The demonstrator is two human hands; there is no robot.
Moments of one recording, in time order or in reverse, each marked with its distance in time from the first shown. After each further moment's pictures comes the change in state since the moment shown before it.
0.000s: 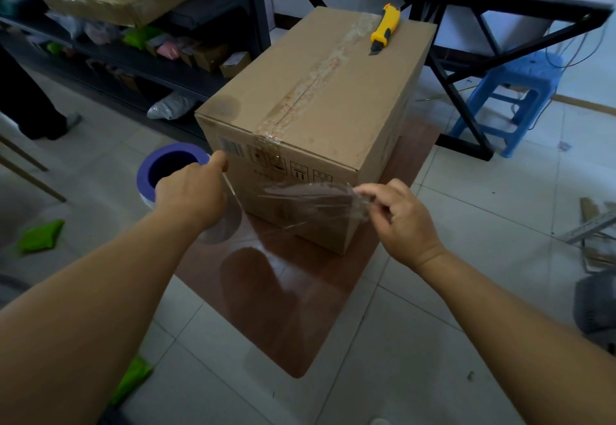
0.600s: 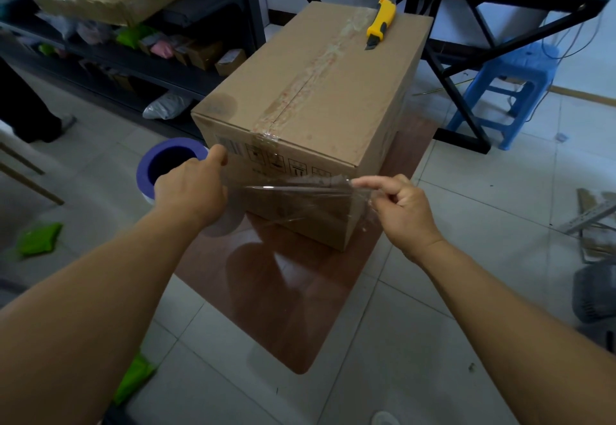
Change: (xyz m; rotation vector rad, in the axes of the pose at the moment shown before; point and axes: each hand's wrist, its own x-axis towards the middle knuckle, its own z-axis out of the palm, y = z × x) left_hand 0.000 0.003 -0.004 -0.072 0.033 -0.010; right_hand 0.008 -0.020 -0.003 0.440 0.016 0.396
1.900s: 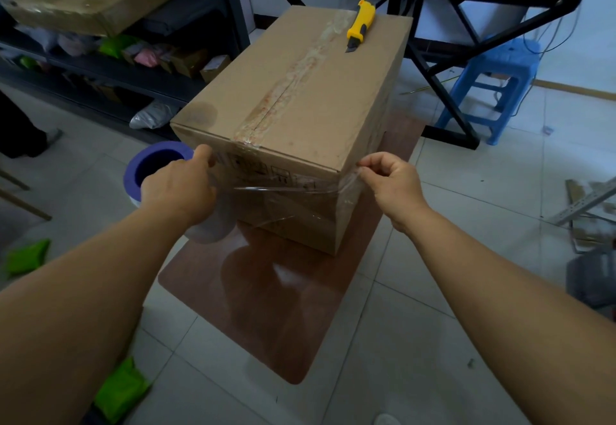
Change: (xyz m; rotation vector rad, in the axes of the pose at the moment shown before) left_hand 0.018 0.010 -0.006 0.007 -0.010 0.012; right_hand 0.046 0.010 -0.007 0.163 0.090 0.202
